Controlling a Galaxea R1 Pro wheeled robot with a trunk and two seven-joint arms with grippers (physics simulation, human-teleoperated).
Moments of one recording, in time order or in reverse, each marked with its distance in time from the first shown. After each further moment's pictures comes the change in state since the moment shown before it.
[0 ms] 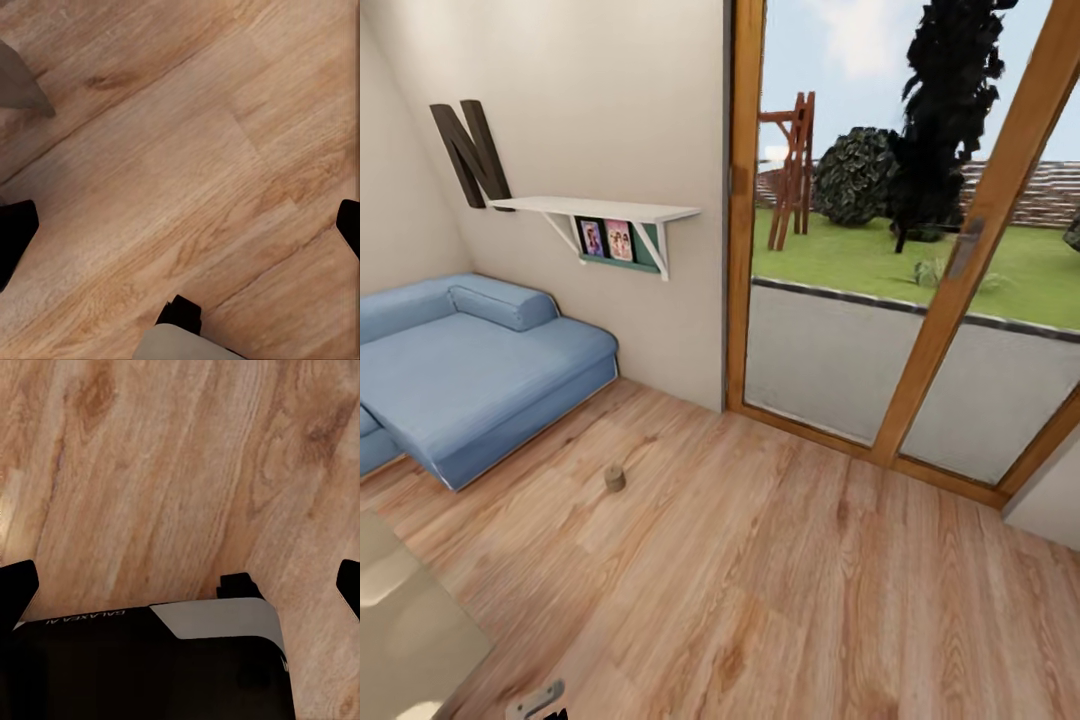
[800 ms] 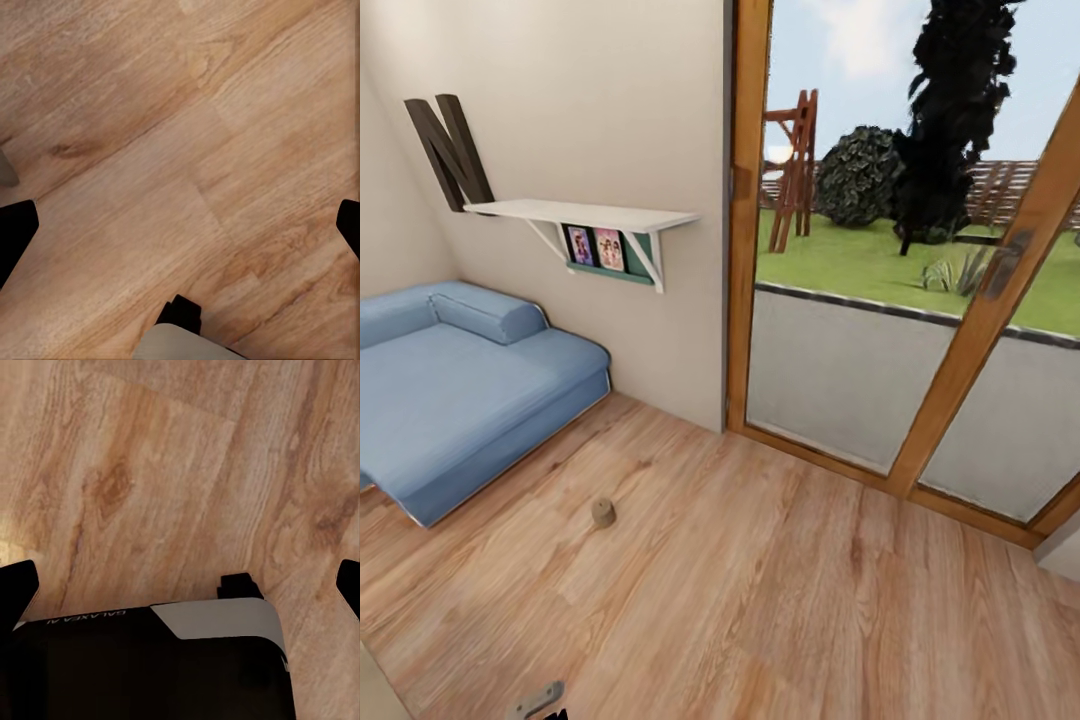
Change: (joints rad) left arm 0.001 0.000 0.001 0.000 0.000 0.000 0.000; right arm 0.000 0.000 0.000 0.000 0.000 0.000 0.001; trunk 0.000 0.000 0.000
